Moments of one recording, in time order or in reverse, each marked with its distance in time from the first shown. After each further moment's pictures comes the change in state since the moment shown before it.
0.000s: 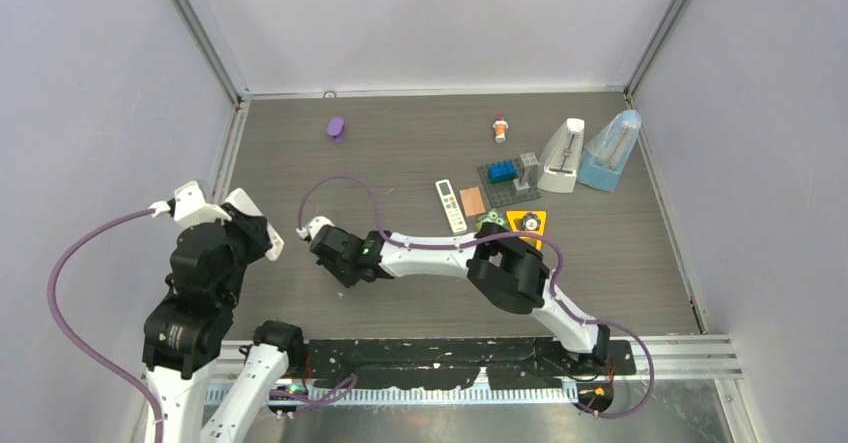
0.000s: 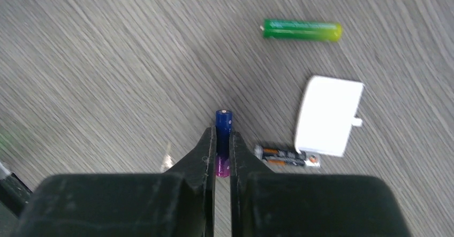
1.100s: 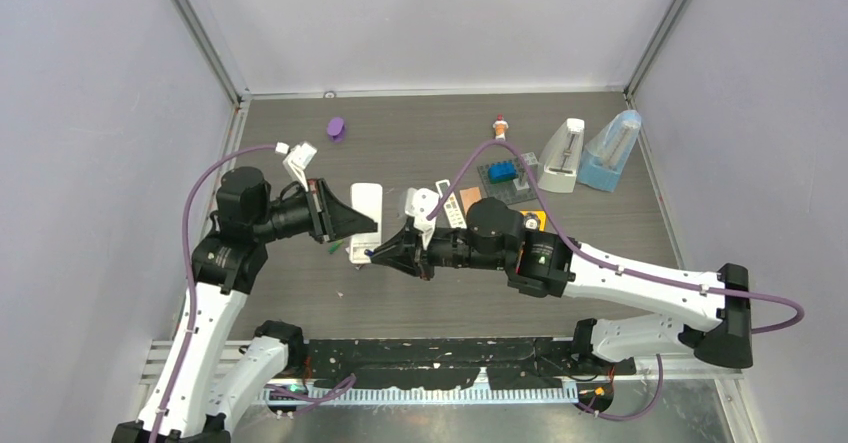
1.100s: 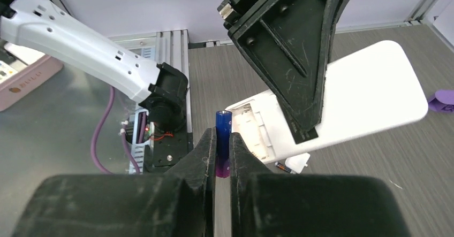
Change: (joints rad) left arm 0.000 0.272 -0.121 0.406 1.233 -0.058; right arm -0.034 -1.112 -0.706 0.416 -0.370 -0.247
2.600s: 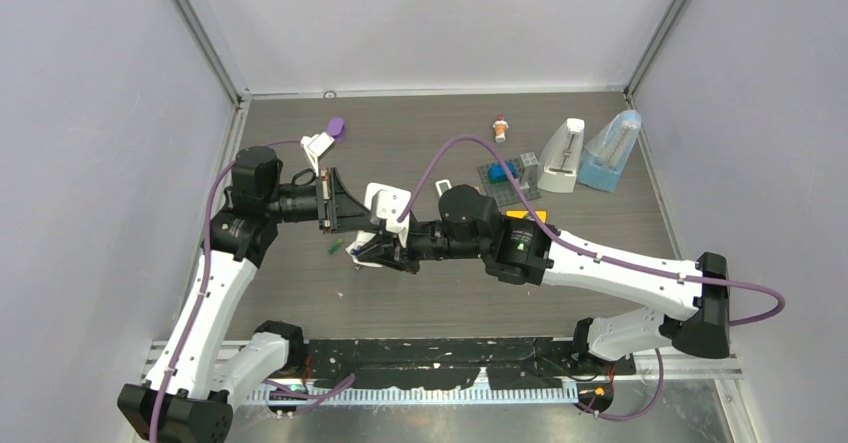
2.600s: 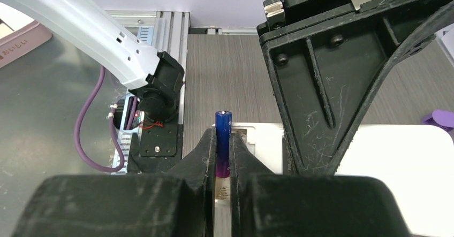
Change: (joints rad) left arm 0.002 0.158 0.036 0.063 0.291 -0.193; right arm 0.002 0.128 0.129 -0.081 -0.074 -0.143
